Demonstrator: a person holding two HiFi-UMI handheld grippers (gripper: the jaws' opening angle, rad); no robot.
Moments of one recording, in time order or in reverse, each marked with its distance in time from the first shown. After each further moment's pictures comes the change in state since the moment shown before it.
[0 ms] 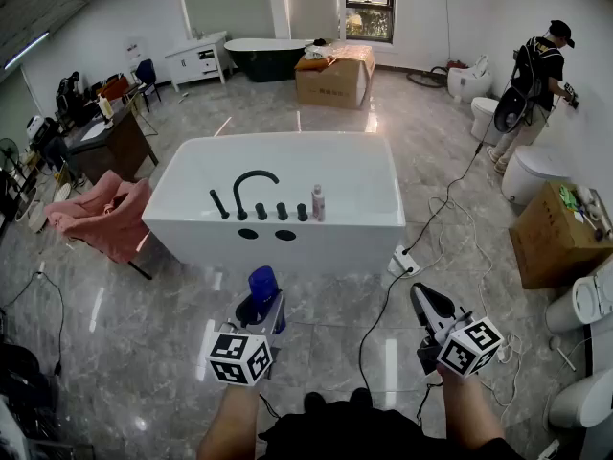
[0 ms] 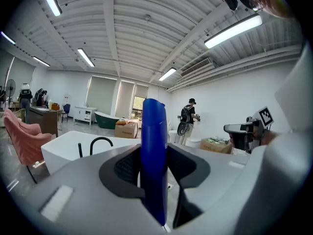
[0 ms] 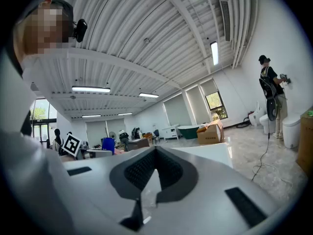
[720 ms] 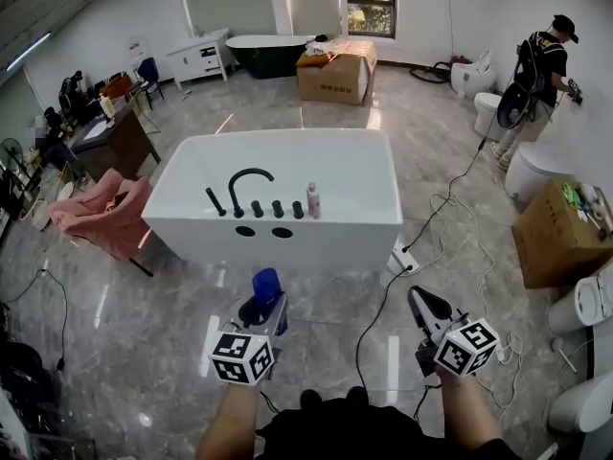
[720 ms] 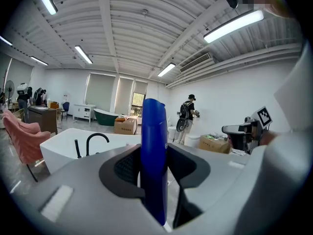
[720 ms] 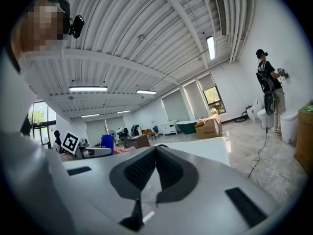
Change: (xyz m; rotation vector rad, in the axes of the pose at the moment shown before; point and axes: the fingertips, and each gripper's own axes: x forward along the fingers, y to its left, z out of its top) left arm 0.023 -0.035 -0.013 0.006 0.042 -0.001; right arm -0.017 -0.042 -0.019 0.044 0.043 -0.009
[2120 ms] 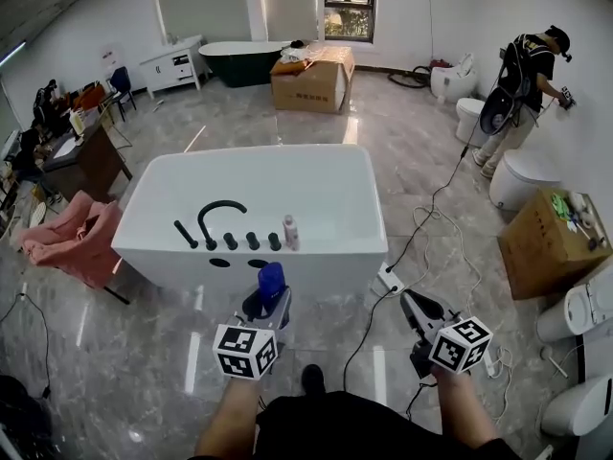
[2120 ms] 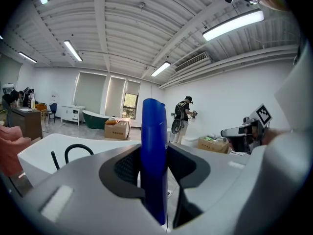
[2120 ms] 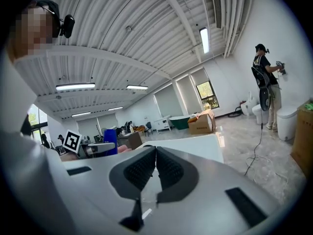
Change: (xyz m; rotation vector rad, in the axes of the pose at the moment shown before) left arm 0.169 0.029 0.041 0.037 -0.019 -0.099; right arm 0.098 -0.106 0.019 0.038 0.065 -0.072
